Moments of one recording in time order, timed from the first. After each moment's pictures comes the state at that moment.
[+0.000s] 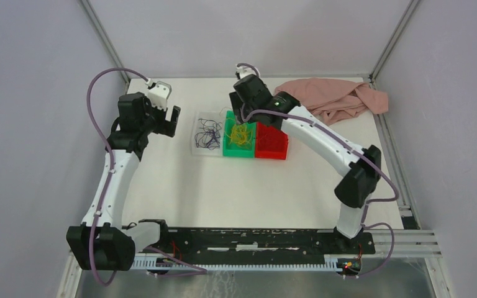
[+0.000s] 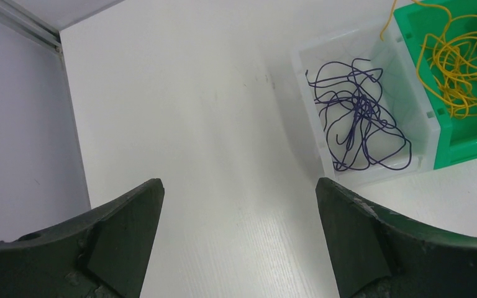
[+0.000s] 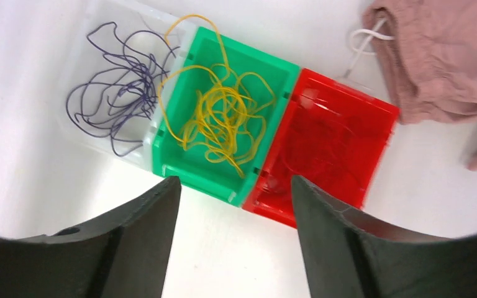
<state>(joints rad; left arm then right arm) -0.02 1.15 1.10 -0.46 0.14 0.35 0.80 1.90 1.93 -0.81 0.38 0.35</state>
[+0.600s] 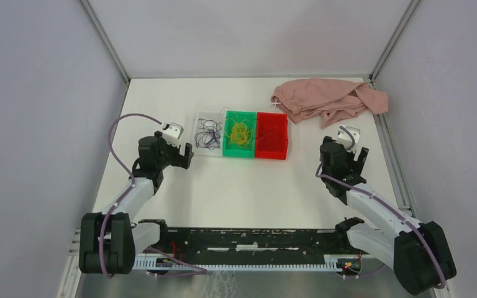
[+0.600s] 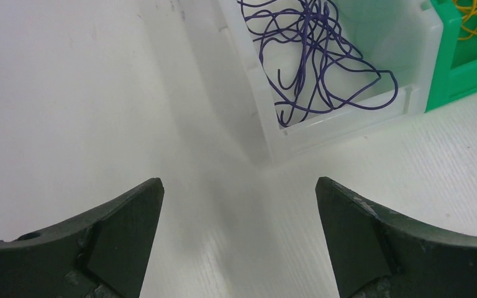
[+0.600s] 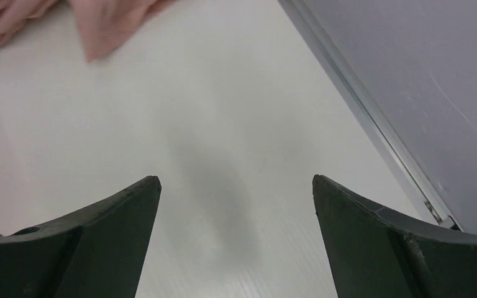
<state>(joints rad) -0.01 1.10 0.45 0.14 0.32 0.26 0.42 0.99 0.45 -0.01 0.88 0.26</state>
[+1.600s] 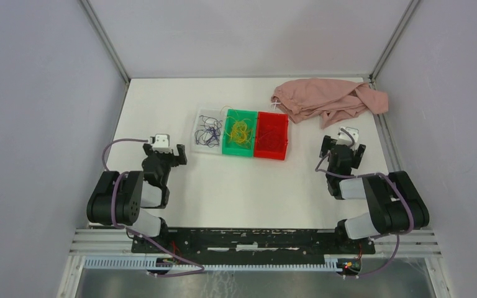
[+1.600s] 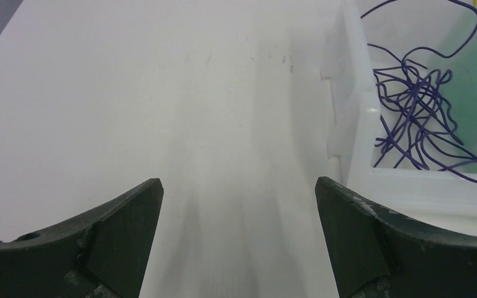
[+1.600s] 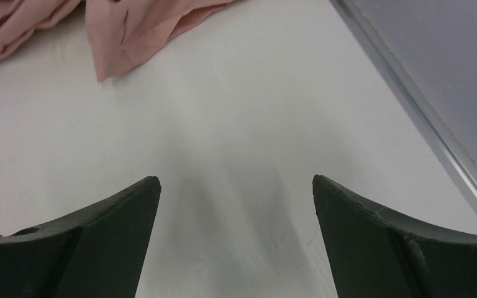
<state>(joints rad) -0.01 1.51 0.12 1.25 0.04 0.05 0.15 1.41 0.26 0.85 0.62 0.08</state>
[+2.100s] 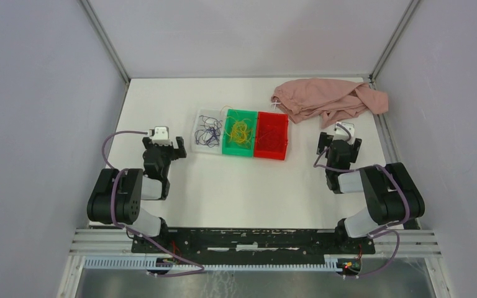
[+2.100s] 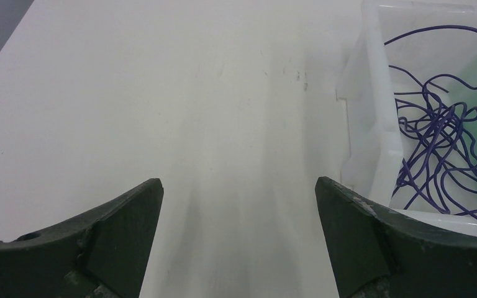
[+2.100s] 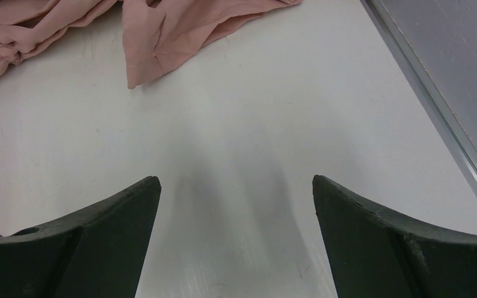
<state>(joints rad) -0.01 1.52 0.23 1.14 -0.03 0.02 0.13 1.53 0.32 0.87 0.48 0.03</state>
